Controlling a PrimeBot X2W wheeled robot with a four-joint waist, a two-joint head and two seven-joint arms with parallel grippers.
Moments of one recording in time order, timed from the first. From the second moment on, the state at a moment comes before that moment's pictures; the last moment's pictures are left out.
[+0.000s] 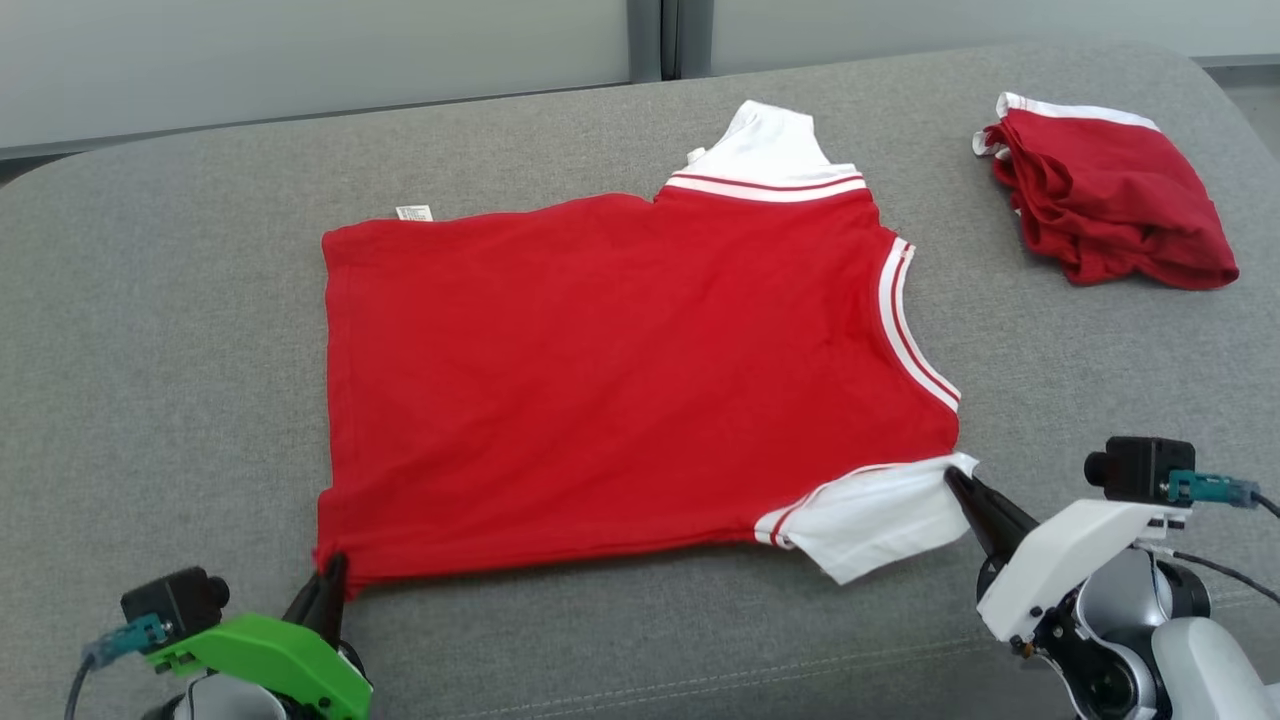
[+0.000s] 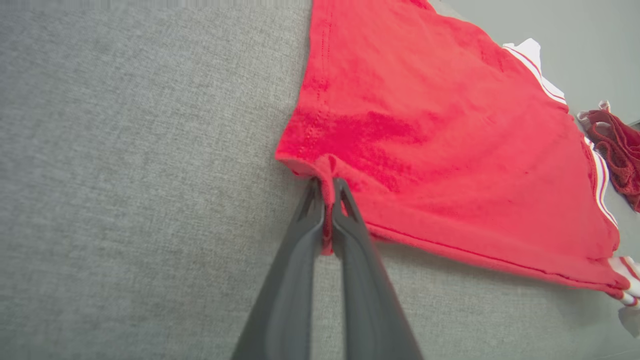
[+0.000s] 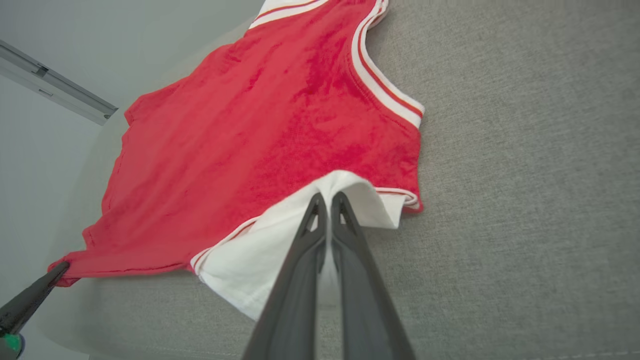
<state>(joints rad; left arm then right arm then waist) -0.02 0.27 -0.21 0.29 -0.86 0.00 0.05 -0.04 -0.12 0.02 0.02 0.59 0.13 0.39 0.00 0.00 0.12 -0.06</state>
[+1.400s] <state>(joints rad) -0.43 0.31 -0.27 0.29 -0.80 0.13 0.27 -0.65 -0.13 0.00 0.61 0.54 0.13 0.31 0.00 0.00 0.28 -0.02</state>
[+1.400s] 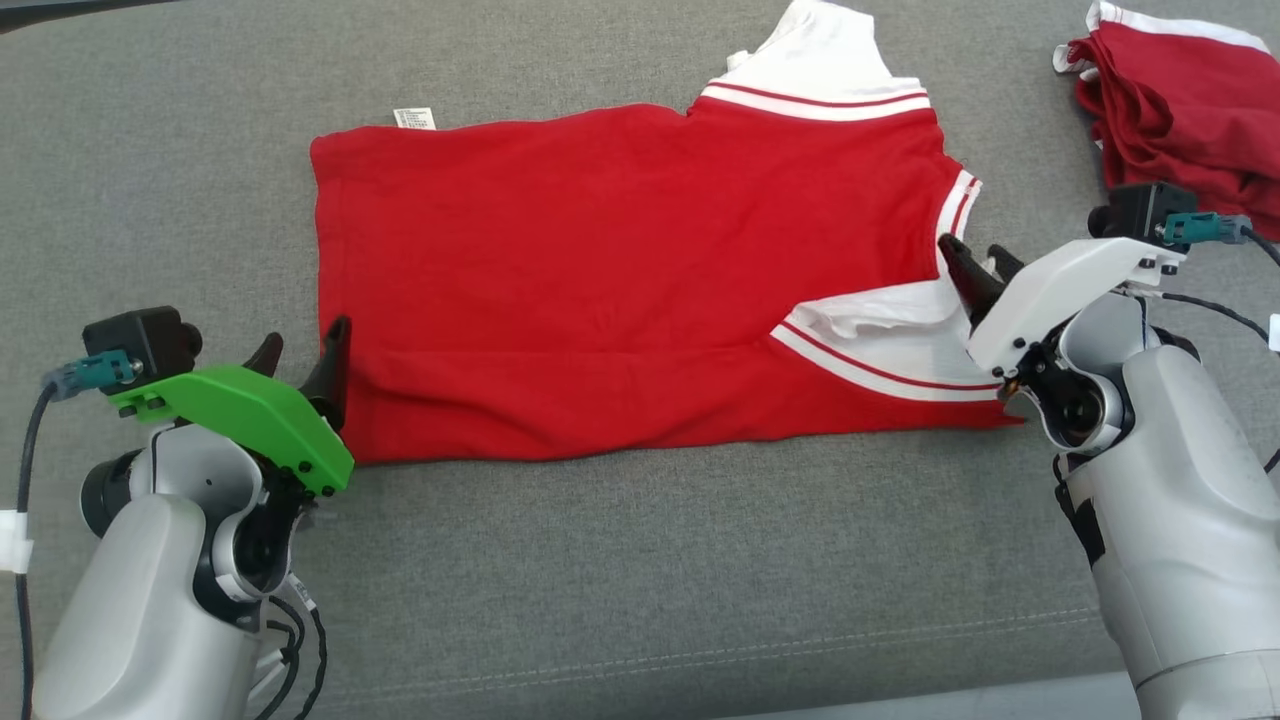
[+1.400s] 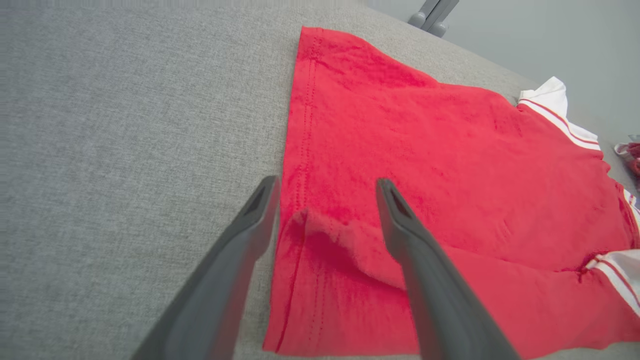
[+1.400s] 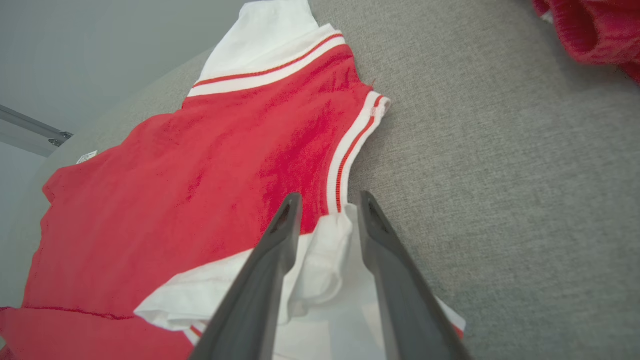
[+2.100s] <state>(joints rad) -0.15 0.27 -0.21 0.14 -0.84 0.16 0.10 -0.48 -0.20 -0.01 0.43 0.63 0.13 0.14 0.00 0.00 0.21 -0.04</state>
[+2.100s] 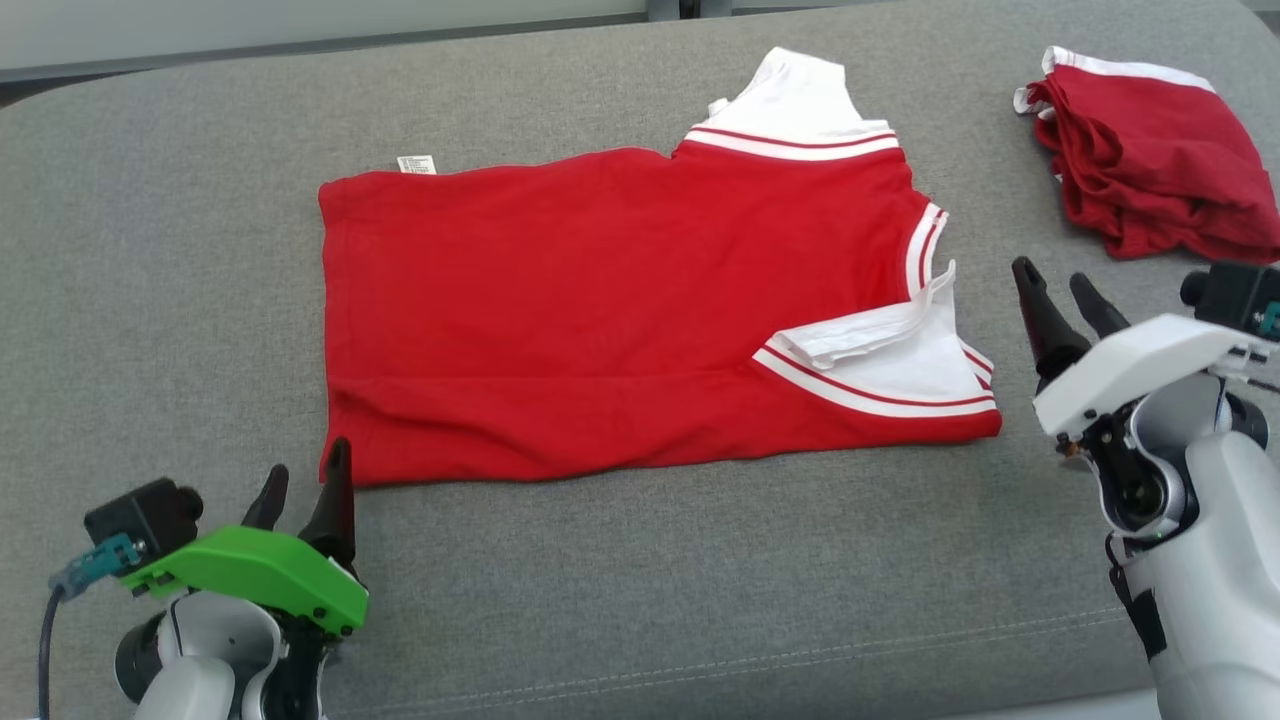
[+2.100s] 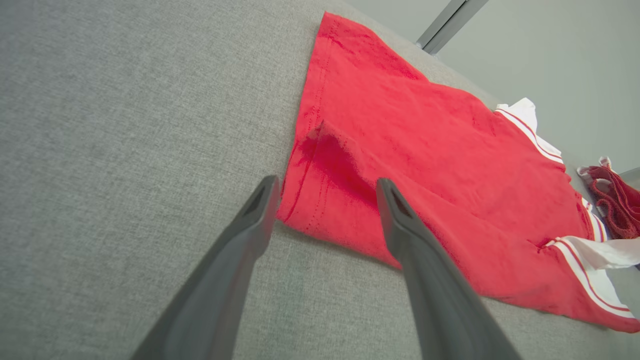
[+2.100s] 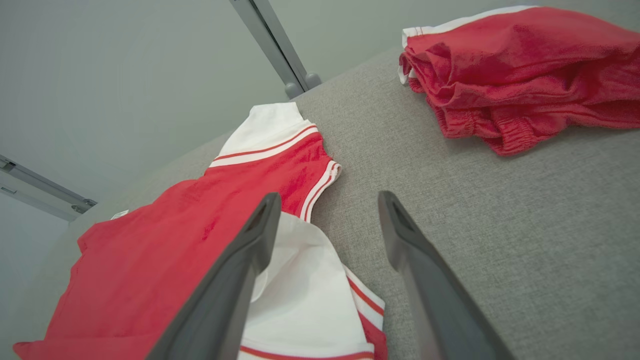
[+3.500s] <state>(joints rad) -0.29 0.15 -0.08 0.46 -1.04 0.10 0.03 -0.36 -0.05 0.06 0.51 0.74 0.13 0.10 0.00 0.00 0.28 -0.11</state>
